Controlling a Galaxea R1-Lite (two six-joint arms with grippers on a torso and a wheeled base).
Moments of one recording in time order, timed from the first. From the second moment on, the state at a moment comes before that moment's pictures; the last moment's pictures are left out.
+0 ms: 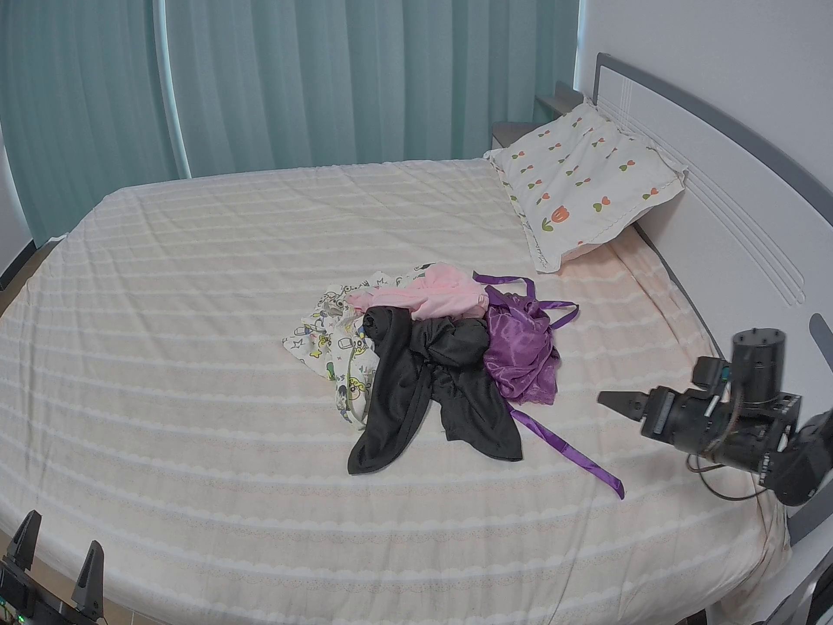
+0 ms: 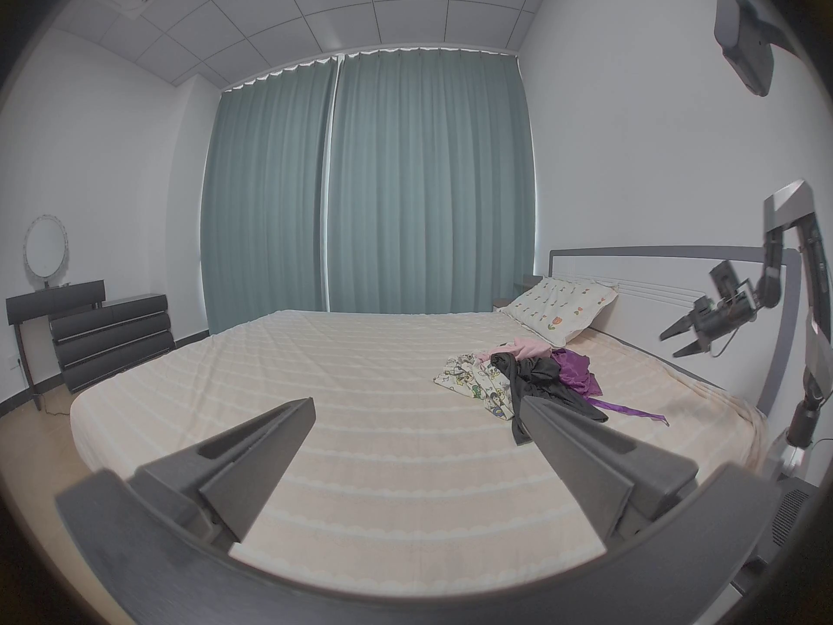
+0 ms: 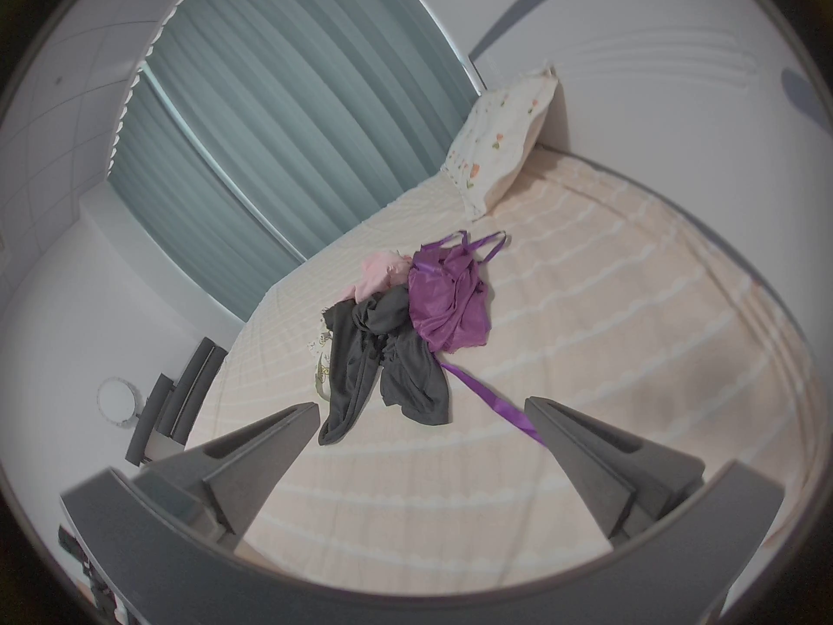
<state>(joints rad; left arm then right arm) 0.00 0.02 -0.02 0.00 0.03 -0.02 0.31 1.70 -0.38 -0.85 0.06 0.55</state>
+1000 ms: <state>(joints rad) 0.00 0.02 -0.02 0.00 0.03 -0.02 0.52 2.52 -1.07 -0.84 -0.10 0.69</state>
